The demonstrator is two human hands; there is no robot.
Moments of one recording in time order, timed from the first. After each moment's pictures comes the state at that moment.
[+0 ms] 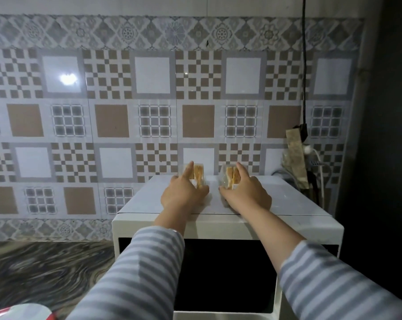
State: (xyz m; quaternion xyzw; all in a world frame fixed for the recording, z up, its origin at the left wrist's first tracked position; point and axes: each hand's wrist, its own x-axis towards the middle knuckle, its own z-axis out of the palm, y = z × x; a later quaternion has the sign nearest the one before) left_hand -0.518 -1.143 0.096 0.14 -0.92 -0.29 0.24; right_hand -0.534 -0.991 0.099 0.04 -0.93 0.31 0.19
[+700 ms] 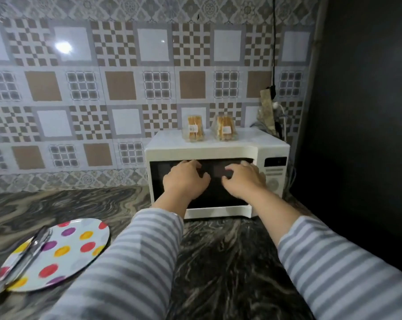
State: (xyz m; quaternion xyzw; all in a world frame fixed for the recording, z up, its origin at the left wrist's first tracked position) left_hand -0.298 -1.116 0.047 0.06 -0.96 -0.17 0.20; right_hand -0.324 -0.967 0.042 0.06 -0.97 0.20 0.12
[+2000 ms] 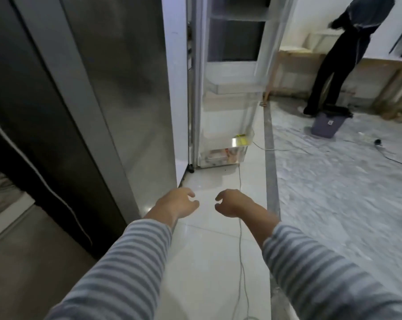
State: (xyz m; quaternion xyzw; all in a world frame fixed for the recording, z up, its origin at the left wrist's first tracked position) left_hand 0.167 -0.505 -0.184 -0.45 -0.83 -0.13 -0.31; right_hand 0.313 -0.415 -0.180 -0.47 -0.84 0.22 -0.14
